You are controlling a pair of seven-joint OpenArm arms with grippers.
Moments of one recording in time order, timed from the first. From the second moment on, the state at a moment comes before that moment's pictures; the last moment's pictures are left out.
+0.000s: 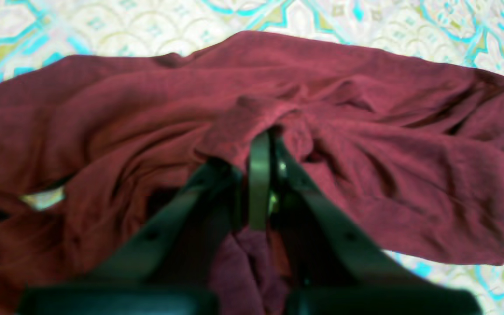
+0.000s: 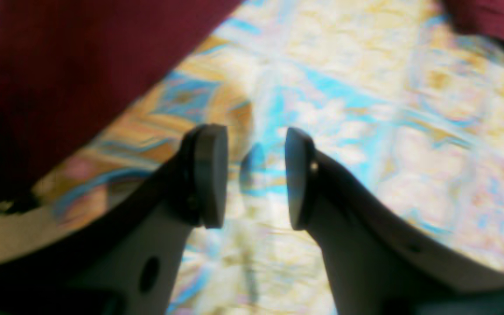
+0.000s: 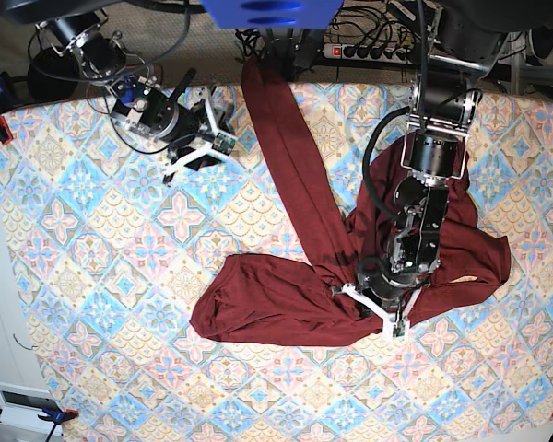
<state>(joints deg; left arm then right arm) -25.8 -8.4 11.2 59.3 -27.0 -0.5 31.3 -11.2 31.8 -29.8 106.3 -1.3 26.8 -33.6</state>
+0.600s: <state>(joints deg) -8.1 -11.5 11.5 86.9 -38.3 -1.3 49.6 -6.7 31.8 -35.8 106.2 -1.5 26.8 -37.4</state>
